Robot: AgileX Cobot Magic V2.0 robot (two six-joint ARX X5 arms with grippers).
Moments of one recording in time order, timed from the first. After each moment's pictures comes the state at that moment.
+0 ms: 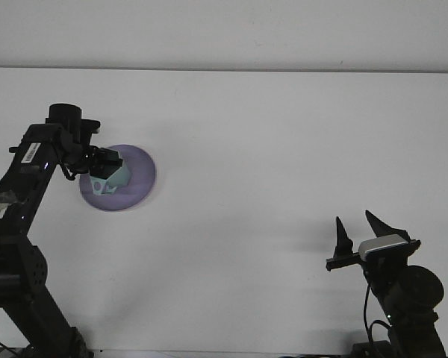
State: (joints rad) left arm 0.07 1.88 1.65 -0.86 0.11 0.20; right arm 0.09 0.41 0.49 -0.25 -0.14 -0.03
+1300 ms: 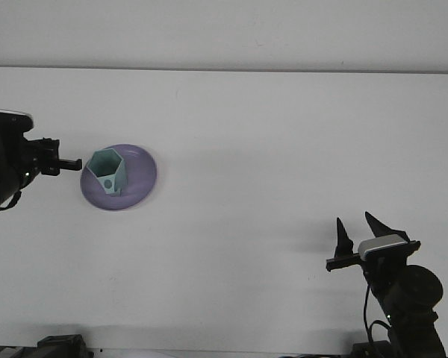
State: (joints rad) left arm 0.08 1.22 1.68 -0.88 0.11 0.15; right arm 0.09 0.41 0.49 -0.27 -0.13 -0.03
